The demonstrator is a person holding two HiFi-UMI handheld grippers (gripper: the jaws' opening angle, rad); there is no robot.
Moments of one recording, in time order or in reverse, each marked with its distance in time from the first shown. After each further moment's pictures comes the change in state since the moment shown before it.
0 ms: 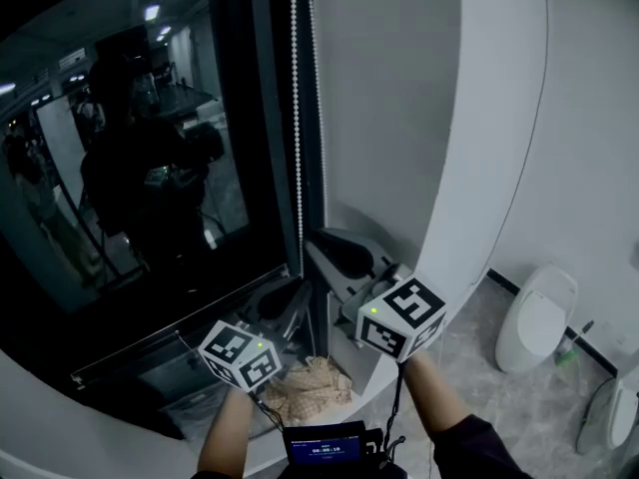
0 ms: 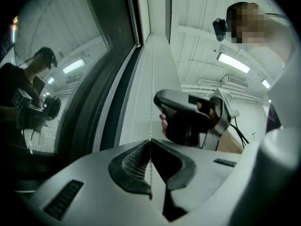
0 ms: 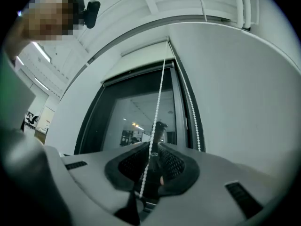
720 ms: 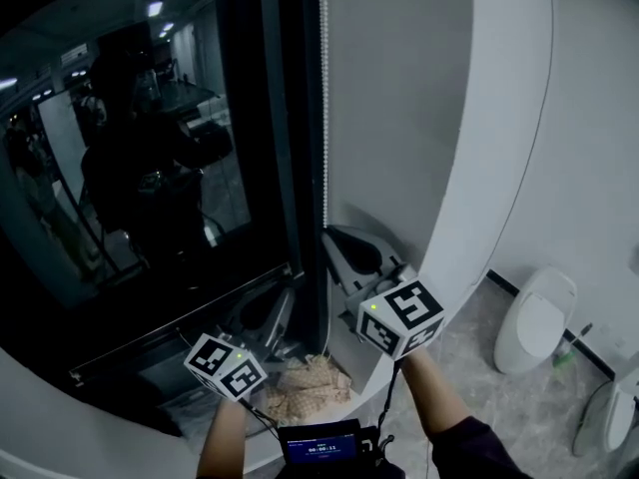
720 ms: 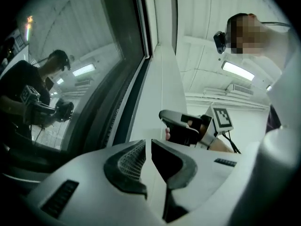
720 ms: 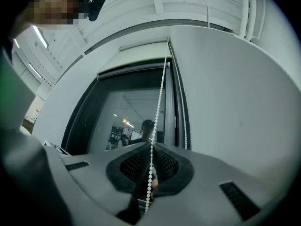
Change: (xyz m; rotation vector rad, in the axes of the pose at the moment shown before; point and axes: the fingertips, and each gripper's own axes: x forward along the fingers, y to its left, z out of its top) left arm -0.036 0.017 0.005 -0.076 -0.090 0.064; right arm -0.004 -0.025 -0.011 -0.075 0.014 -0.127
